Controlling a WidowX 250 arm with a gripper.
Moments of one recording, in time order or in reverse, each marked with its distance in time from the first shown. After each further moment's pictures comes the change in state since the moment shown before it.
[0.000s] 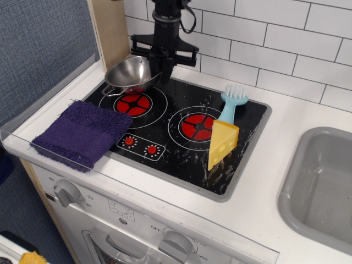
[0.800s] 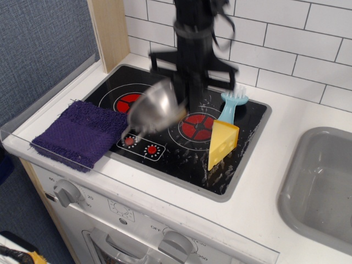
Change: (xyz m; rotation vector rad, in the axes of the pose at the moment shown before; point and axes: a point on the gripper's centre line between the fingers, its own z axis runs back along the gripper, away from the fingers) arm -0.115 -0.065 0.056 -0.057 -0.077 -0.140
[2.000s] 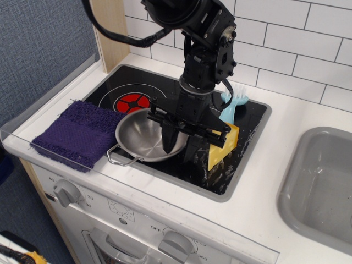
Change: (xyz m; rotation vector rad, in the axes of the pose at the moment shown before) arm -0.025 0.005 -0.045 0.110 0.129 -0.057
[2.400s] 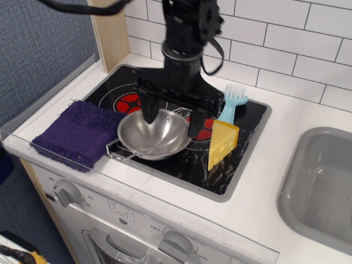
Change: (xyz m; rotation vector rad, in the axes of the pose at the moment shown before) arm -0.003 0.017 0.047 -0.045 -0.121 0.040
